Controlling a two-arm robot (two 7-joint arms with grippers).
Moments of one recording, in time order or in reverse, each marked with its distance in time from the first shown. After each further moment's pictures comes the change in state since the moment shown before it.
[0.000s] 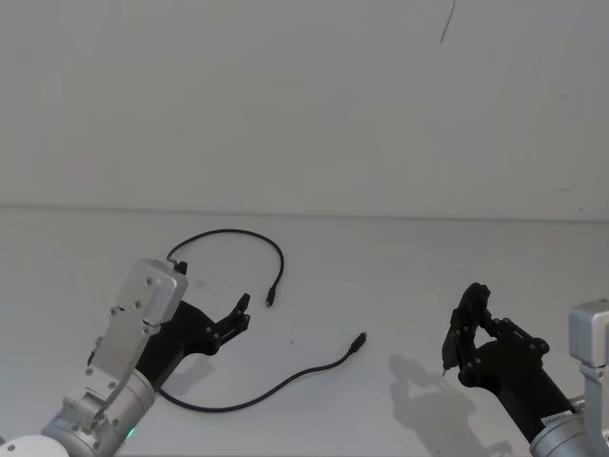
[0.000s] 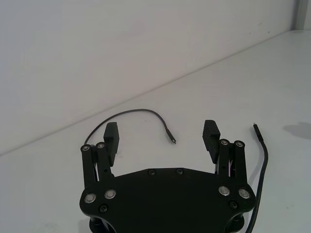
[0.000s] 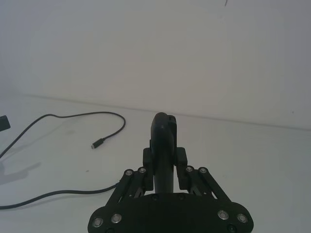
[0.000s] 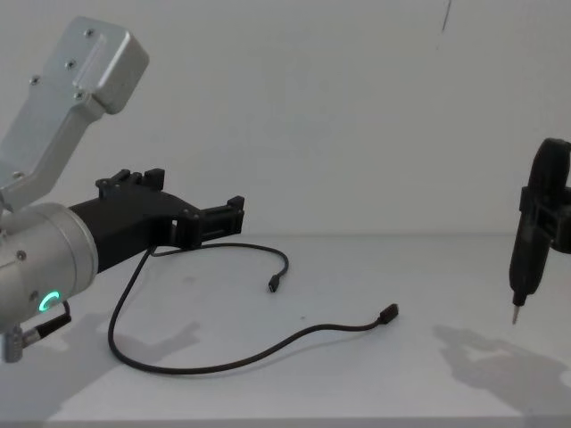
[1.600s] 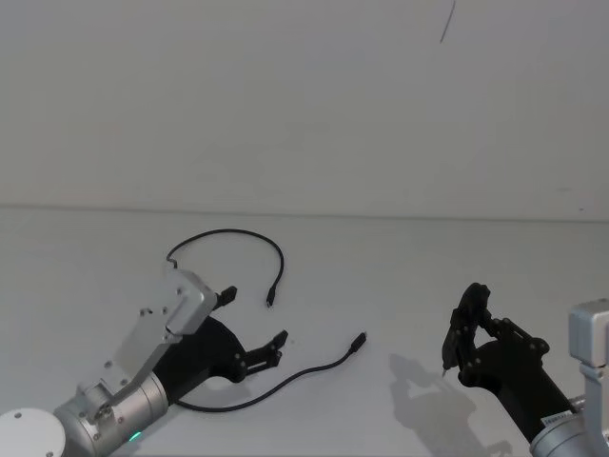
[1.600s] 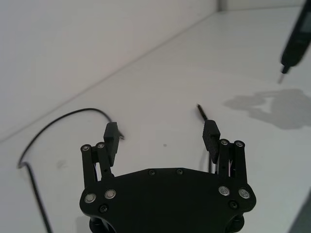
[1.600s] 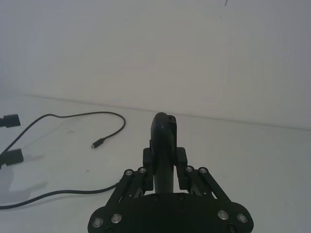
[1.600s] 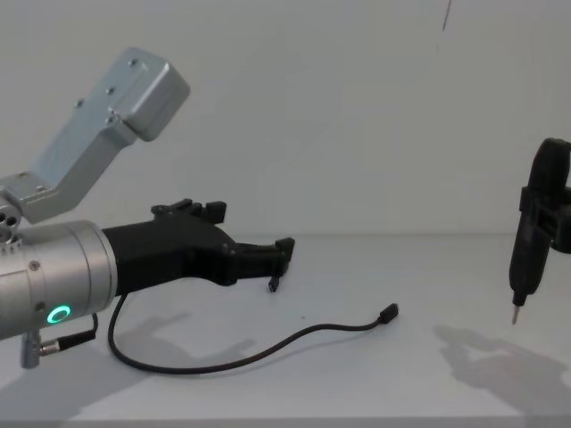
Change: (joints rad) left arm -0.093 0.040 0.051 0.094 -0.058 -0.004 -0.280; right arm 0.000 0.000 0.000 0.000 0.000 0.000 0.000
